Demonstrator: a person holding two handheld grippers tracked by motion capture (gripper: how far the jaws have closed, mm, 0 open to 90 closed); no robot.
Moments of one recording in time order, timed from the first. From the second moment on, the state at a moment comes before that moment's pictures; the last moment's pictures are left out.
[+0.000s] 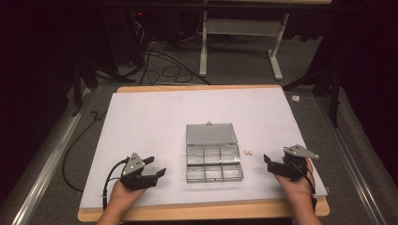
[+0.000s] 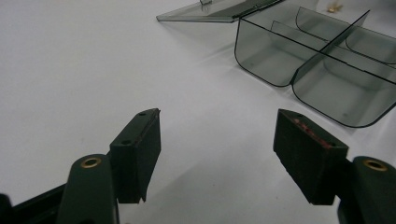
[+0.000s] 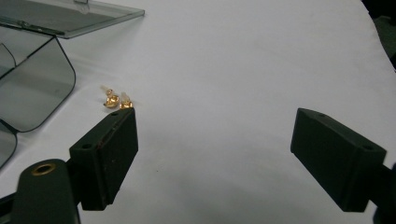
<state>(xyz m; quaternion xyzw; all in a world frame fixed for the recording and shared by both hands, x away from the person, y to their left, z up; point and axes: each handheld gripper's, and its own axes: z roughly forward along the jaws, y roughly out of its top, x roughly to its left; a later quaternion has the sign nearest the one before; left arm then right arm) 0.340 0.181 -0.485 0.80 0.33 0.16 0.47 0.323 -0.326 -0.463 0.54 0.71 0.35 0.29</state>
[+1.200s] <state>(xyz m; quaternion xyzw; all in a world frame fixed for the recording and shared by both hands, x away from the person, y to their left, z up) 0.338 0.178 -0.485 0.81 0.31 0.17 0.46 0.317 -0.320 -0.445 0.52 0.73 0.36 0.28</state>
